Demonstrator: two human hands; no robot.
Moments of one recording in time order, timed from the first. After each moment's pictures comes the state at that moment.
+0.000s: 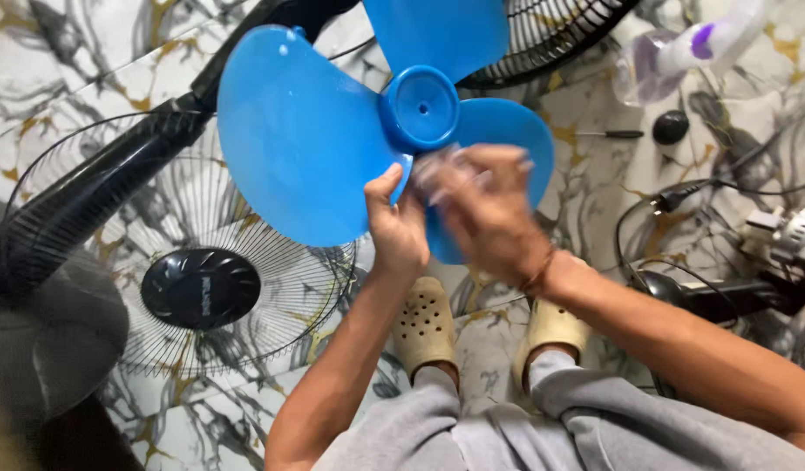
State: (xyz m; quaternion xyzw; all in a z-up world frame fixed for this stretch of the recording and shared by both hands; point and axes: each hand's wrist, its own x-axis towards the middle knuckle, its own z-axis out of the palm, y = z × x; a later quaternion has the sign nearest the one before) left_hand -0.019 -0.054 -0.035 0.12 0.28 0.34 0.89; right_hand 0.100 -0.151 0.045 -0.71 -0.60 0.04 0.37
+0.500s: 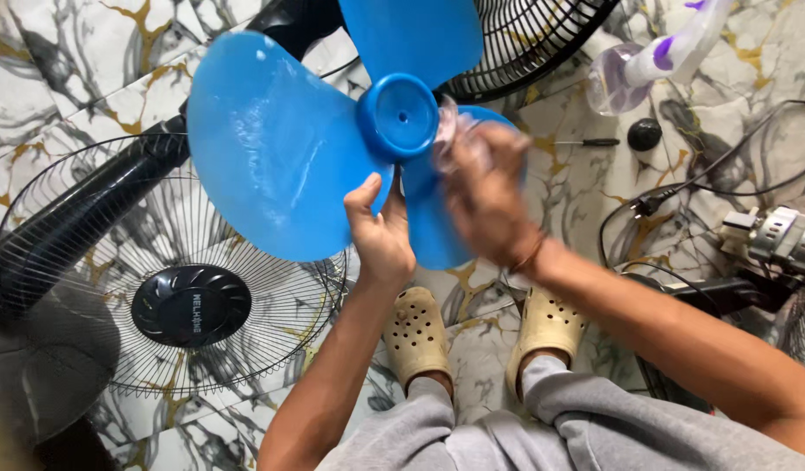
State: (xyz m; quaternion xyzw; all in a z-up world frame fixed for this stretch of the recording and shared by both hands) left_hand -0.005 -0.045 -0.011 0.14 0.34 0.38 0.85; right_hand 0.127 -0.151 0.018 -0.75 -0.57 0.03 0.33
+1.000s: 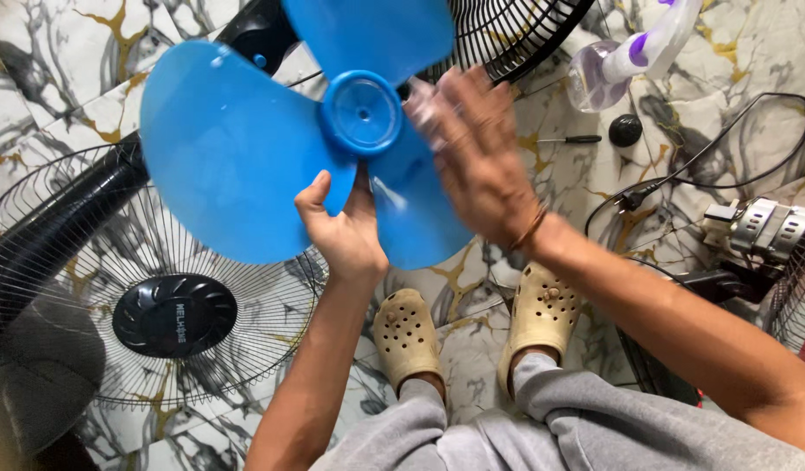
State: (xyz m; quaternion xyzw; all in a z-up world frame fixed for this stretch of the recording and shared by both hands) left_hand 0.002 -0.028 0.020 0.11 0.25 0.39 0.88; right_hand 0.164 -0.142 0.017 -0.74 -0.60 0.00 0.31
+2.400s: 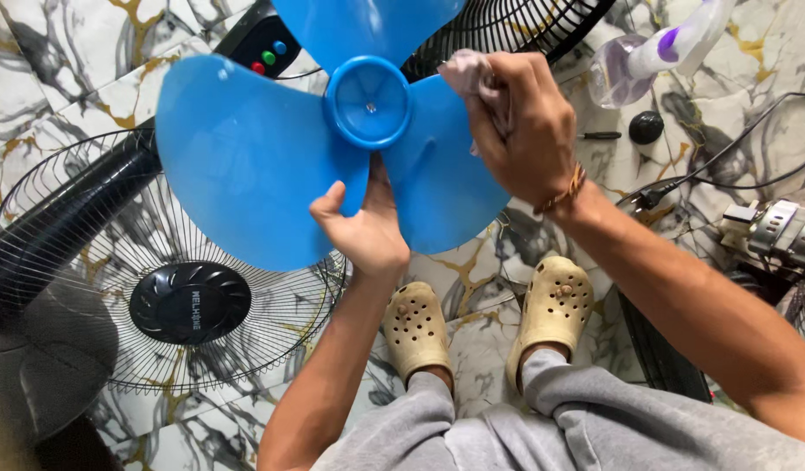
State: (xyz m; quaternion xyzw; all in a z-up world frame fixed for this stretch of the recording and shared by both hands) left_hand -0.007 -0.036 0.001 0.08 0.20 0.43 0.88; right_hand 0.184 -0.120 0.043 -0.74 -0.53 -0.04 0.40
